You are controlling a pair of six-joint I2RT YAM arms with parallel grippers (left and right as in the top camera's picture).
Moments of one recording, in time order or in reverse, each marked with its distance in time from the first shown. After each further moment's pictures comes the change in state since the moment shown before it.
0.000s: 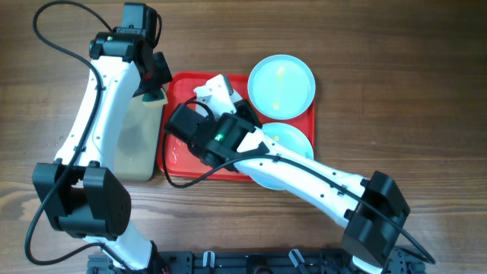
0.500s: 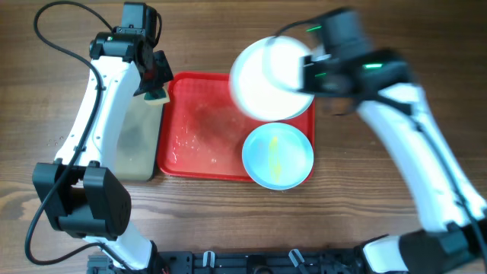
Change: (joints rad) left arm 0.000 0.000 -0.002 0.019 0.024 -0.003; right arm -0.688 -0.304 -0.008 -0.041 -0.780 -0.125
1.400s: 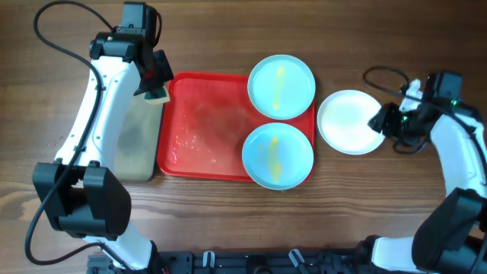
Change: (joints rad) left arm 0.000 0.000 0.000 0.010 0.003 0.000; right arm -0.631 -0.027 -0.567 0.240 -0.398 -0.213
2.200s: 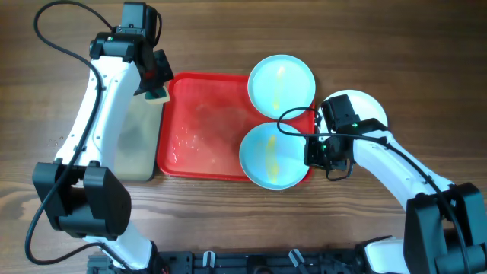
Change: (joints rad) left arm 0.000 0.000 0.000 0.000 0.000 0.000; right arm 0.563 -0.009 -0.277 0.160 0.076 0.305
